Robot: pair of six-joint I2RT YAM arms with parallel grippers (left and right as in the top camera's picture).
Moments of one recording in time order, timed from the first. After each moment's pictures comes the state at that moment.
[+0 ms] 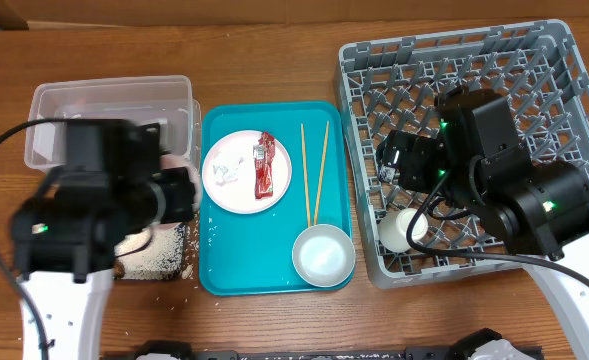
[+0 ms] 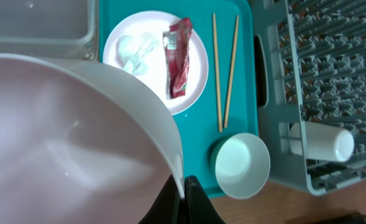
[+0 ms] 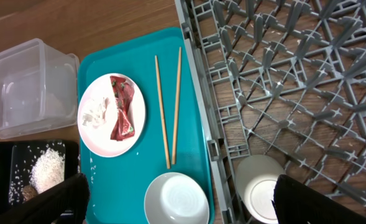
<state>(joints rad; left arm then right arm) -0.11 1.17 1.44 -1.30 0.23 -0.26 0.43 1.26 1.53 -1.20 0.01 0.62</state>
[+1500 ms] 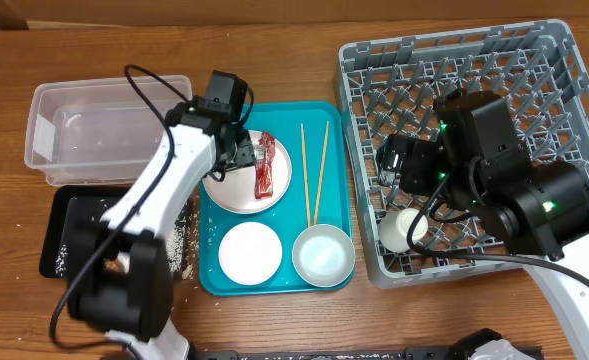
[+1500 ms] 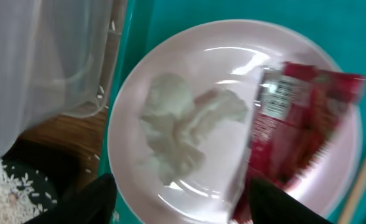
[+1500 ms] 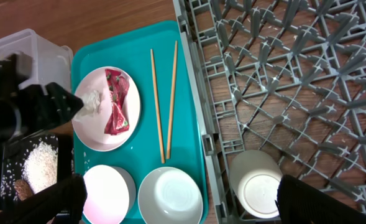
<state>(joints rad) -0.26 1.82 1.38 -0.90 -0.14 -0.52 0.43 1.26 1.53 -1.23 0.01 0.59</state>
